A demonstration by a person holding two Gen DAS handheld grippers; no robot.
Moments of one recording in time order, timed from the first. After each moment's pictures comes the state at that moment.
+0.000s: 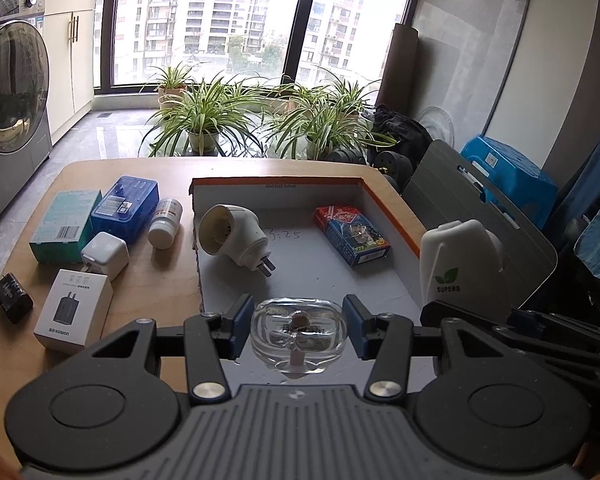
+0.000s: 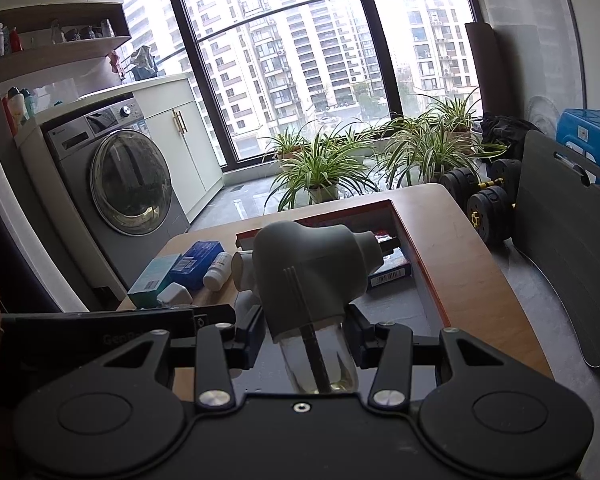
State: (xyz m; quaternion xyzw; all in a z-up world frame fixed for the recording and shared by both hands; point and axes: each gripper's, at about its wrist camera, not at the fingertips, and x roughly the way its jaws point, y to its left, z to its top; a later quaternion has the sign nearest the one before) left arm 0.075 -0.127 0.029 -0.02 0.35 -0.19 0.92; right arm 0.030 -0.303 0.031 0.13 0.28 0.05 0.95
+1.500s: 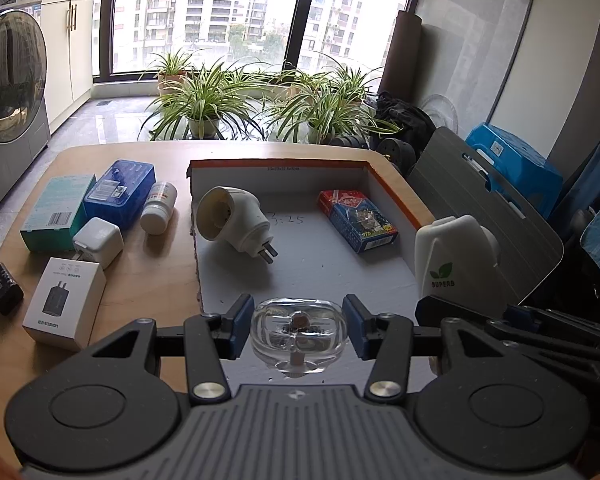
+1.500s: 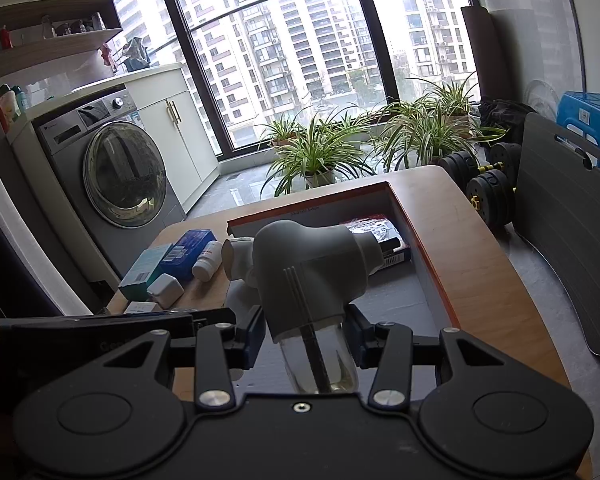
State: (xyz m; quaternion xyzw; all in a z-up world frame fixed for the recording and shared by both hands) left arm 0.083 -0.128 0.016 -0.02 0.37 -0.19 0.91; right arm 0.043 -0.301 0.017 0.14 0.29 0.05 0.94
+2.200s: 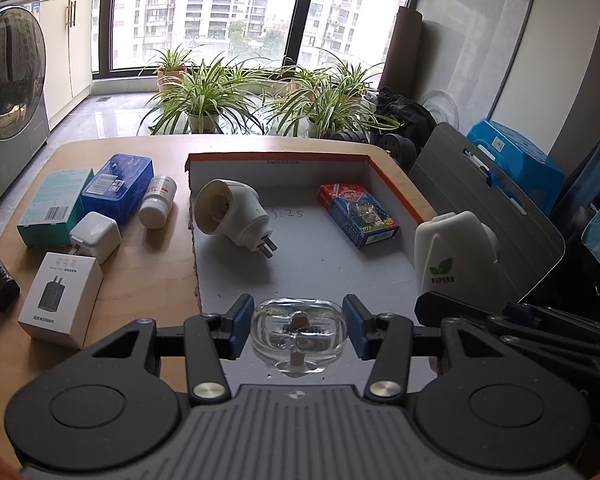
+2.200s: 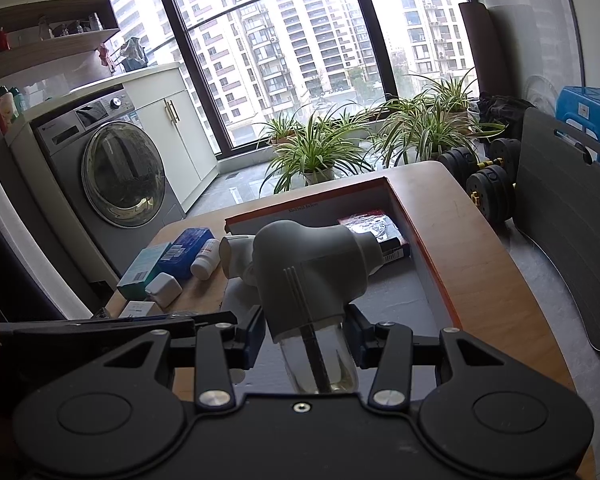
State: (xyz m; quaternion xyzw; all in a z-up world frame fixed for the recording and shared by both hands) left arm 0.084 -0.131 0.011 -0.01 0.38 -0.19 0.91; right arm 0.045 -0.301 0.015 0.14 0.29 0.05 0.94
